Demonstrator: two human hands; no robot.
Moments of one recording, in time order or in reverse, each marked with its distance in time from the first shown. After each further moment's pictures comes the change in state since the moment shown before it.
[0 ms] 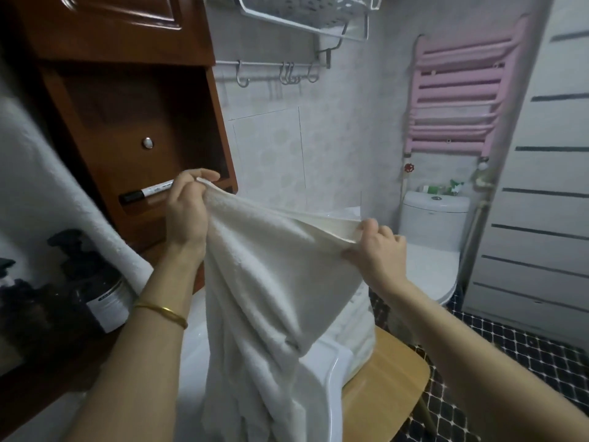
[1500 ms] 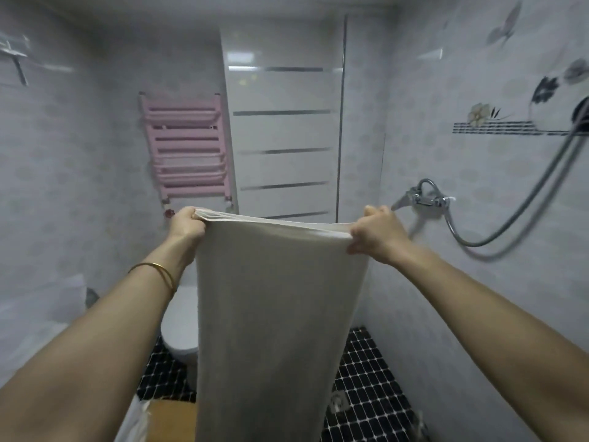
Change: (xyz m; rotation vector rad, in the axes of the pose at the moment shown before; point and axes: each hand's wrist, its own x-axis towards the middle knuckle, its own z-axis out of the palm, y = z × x) left_hand -0.164 0.065 0.458 -0.081 -0.755 -0.138; right_hand -0.084 0.366 -0.369 -0.893 -0.141 0.181
